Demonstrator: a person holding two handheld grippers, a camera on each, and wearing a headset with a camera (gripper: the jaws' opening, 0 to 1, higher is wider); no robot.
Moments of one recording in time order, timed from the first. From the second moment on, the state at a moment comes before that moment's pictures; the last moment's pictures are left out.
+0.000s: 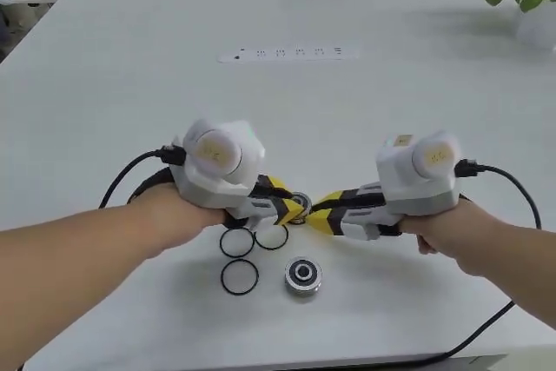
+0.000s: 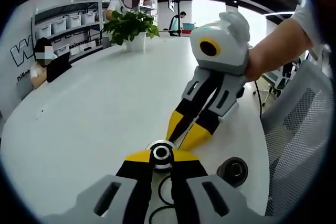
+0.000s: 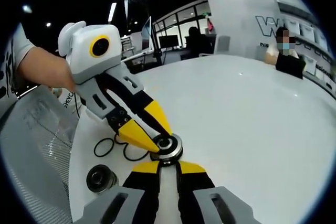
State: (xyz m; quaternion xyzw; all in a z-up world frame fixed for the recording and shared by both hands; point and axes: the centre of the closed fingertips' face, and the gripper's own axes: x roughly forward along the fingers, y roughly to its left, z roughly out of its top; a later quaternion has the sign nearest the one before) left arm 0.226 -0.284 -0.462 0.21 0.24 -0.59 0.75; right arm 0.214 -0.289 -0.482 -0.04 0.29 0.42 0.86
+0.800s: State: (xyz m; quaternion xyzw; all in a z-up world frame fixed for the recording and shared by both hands) left arm 0.228 -0.284 -0.462 0.21 0.23 -0.57 0.76; right arm 0.218 -0.293 -0.482 0.05 0.31 0.38 0.87
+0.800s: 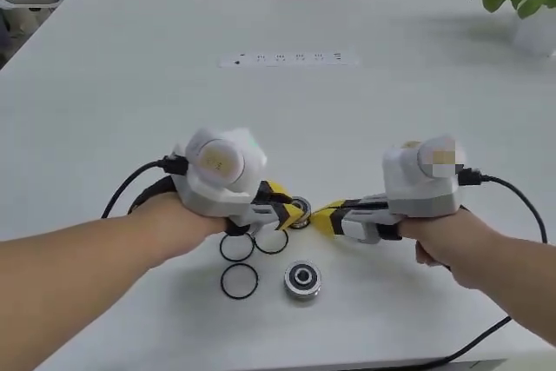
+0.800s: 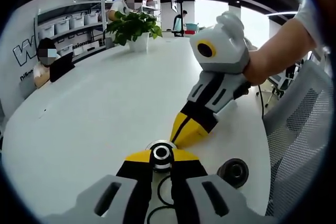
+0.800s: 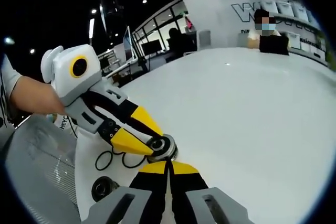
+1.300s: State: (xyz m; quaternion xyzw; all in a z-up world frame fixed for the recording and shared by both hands) left arm 0.228 -0.284 -0.463 0.22 0.24 -0.57 0.76; right arm 0.222 -0.298 -0.468 0.13 0.29 0.35 0.88
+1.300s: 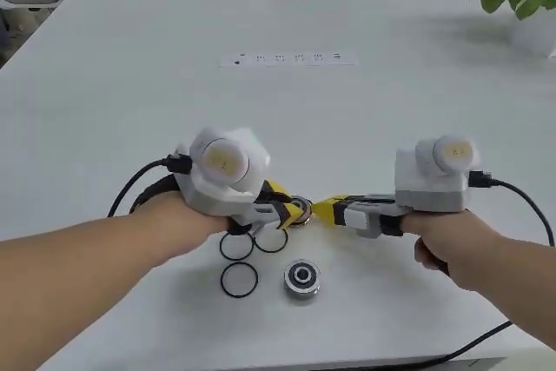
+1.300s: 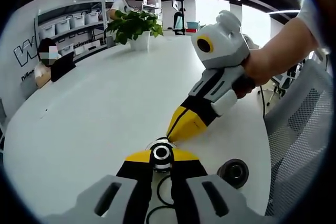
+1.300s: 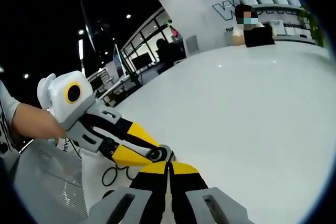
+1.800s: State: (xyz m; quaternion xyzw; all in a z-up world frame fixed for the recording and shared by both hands) left arm 0.227 -0.284 -0.463 0.22 0.24 -0.56 0.76; right arm 0.221 -0.294 -0.464 0.13 0.30 0.35 0.88
